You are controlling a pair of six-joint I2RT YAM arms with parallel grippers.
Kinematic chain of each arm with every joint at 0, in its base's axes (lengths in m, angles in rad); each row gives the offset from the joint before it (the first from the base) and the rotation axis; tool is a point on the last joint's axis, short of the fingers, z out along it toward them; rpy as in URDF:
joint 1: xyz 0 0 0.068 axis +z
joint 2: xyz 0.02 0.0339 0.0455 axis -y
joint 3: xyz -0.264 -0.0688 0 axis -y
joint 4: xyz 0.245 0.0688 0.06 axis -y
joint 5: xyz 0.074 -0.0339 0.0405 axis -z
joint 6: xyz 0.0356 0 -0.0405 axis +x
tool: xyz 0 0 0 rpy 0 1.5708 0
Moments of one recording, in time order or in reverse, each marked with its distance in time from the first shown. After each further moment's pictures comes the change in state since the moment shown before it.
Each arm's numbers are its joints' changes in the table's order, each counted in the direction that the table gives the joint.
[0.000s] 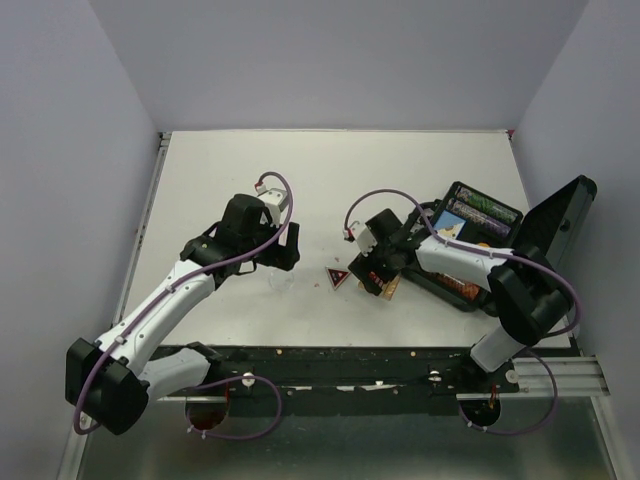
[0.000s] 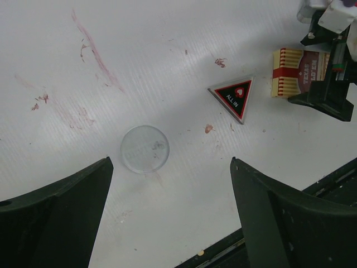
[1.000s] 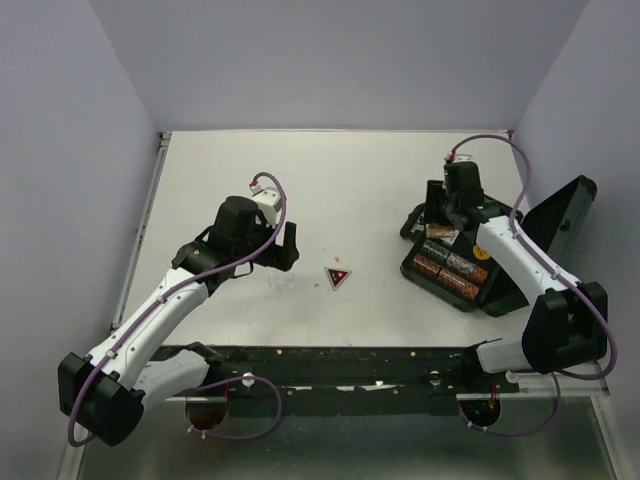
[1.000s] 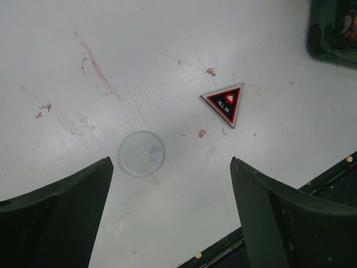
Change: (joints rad) left arm 0.000 0.063 -0.007 0.008 0.008 0.002; right arm -0.361 0.206 0.134 -0.005 0.316 0.400
